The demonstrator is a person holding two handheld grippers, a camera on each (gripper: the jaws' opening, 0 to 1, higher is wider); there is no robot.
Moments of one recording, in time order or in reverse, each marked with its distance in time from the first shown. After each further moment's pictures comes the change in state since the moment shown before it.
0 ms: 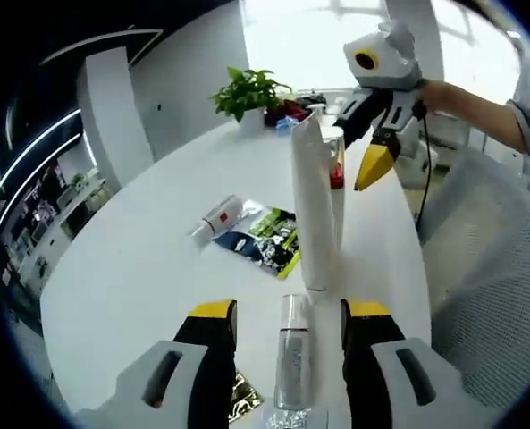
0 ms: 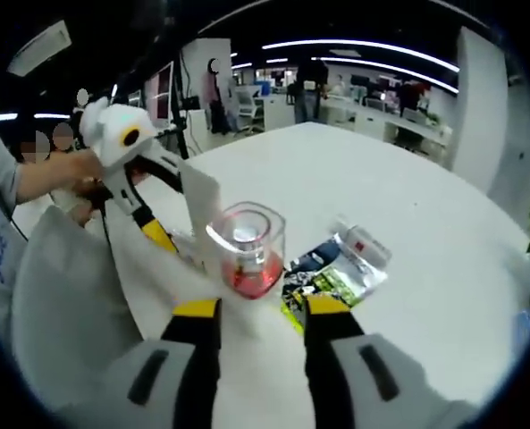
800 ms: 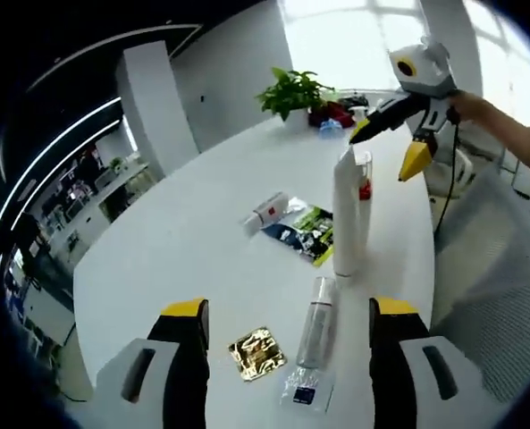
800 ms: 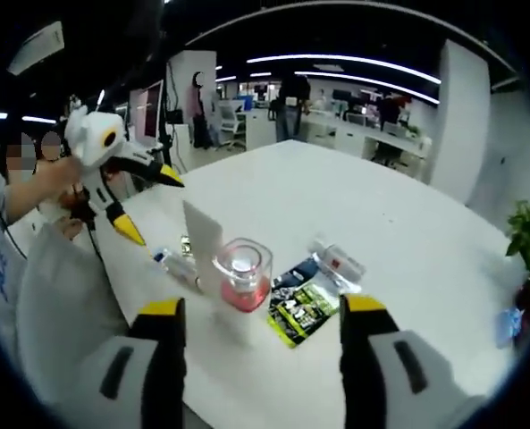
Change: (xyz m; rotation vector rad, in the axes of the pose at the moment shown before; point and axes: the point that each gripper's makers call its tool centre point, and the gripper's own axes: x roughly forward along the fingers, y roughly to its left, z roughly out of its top) left arm -0.064 0.023 0.007 -0.082 0.013 0.197; right arm -0.030 -0.004 0.026 -0.008 -0.063 -0.110
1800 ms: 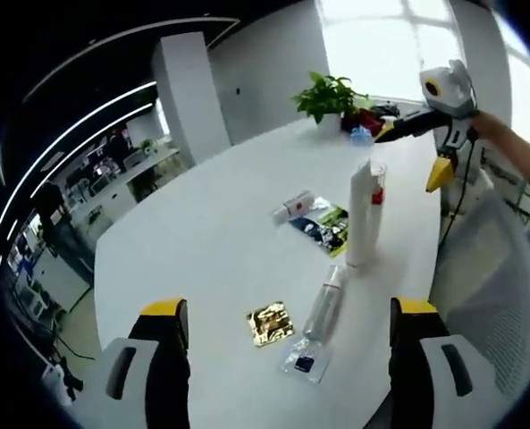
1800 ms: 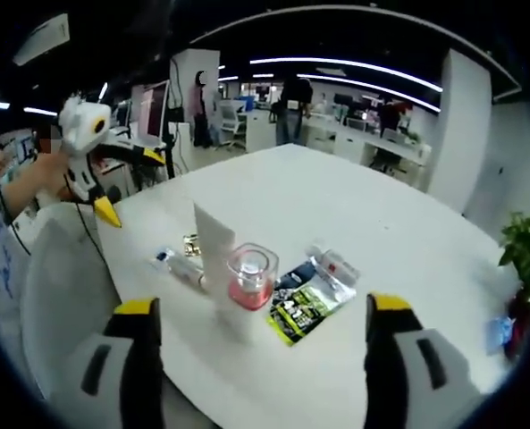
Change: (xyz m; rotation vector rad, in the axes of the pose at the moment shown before) left arm -0.051 0.012 -0.012 -0.109 0.007 0.116; right arm -0.011 0.002 0.006 -0.040 -0.002 -0.015
